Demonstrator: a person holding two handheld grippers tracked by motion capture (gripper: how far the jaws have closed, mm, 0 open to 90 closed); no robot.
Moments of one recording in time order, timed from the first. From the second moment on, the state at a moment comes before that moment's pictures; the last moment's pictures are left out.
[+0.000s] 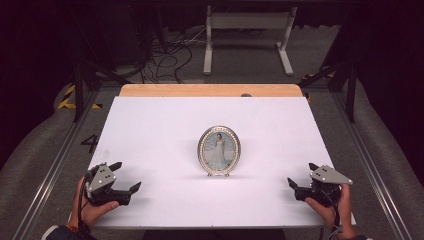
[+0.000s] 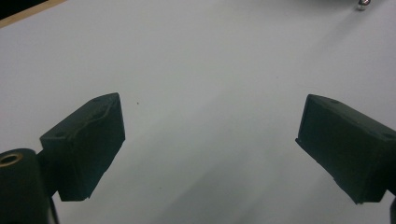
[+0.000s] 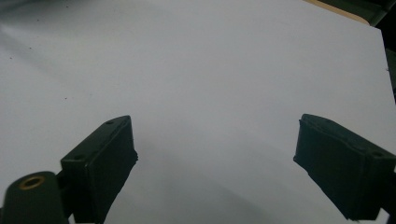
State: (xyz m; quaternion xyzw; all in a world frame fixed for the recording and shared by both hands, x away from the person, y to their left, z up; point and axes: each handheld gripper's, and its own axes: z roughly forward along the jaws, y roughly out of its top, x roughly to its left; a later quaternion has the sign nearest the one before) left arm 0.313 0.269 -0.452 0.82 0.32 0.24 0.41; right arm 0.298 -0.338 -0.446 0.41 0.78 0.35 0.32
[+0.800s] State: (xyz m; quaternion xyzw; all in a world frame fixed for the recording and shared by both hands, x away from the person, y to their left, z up) left arm 0.313 0.265 -0.452 0.81 0.32 0.23 0.43; right arm 0.301 -0.337 -0.447 0.42 0.77 0.35 0.32
